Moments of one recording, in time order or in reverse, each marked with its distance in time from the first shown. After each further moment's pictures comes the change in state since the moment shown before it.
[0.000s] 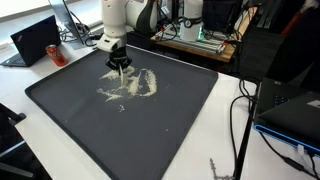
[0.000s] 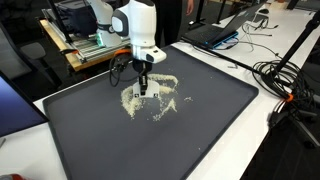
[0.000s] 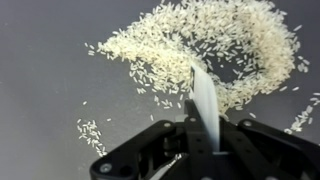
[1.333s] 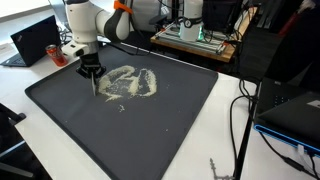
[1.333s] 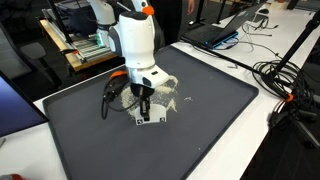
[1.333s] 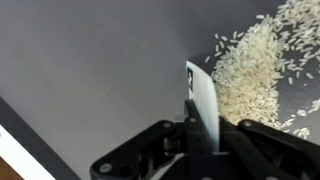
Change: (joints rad) arm -0.180 0.251 0.111 0.413 0.140 -0.038 -0.113
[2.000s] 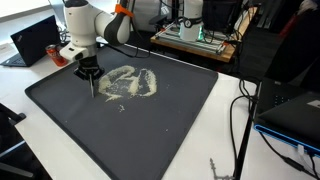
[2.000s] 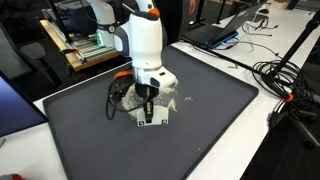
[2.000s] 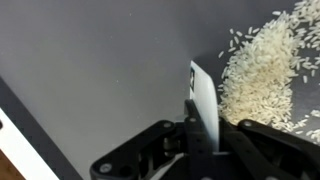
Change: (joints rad) arm 0.111 0.028 -0.099 0.056 -0.008 -0.032 0.005
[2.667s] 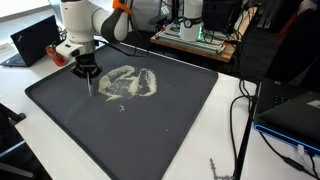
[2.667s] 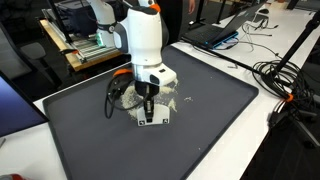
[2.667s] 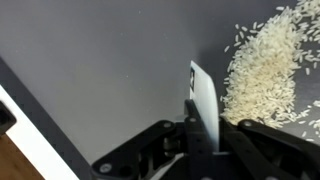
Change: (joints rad) arm 0.004 -0.017 -0.004 0.005 0.039 -0.007 -0.022
